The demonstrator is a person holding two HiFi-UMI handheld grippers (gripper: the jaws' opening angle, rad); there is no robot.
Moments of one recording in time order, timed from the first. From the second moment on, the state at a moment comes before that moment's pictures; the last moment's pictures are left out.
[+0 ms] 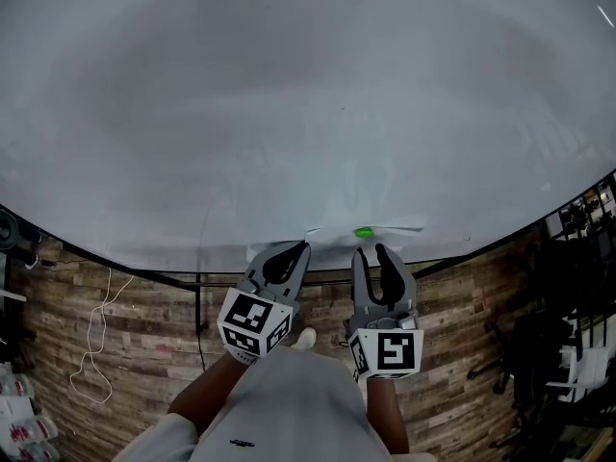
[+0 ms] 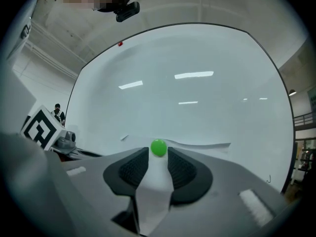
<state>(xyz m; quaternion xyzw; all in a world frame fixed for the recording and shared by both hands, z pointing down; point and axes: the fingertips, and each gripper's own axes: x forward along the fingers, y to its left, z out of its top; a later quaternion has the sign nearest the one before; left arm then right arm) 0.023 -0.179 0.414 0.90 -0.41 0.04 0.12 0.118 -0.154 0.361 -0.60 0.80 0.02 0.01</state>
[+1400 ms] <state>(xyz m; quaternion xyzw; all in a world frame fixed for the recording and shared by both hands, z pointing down) 0.024 -0.177 0.411 0.91 -0.38 0.04 0.12 0.118 -0.173 0.358 -0.65 0.76 -0.04 0.04</state>
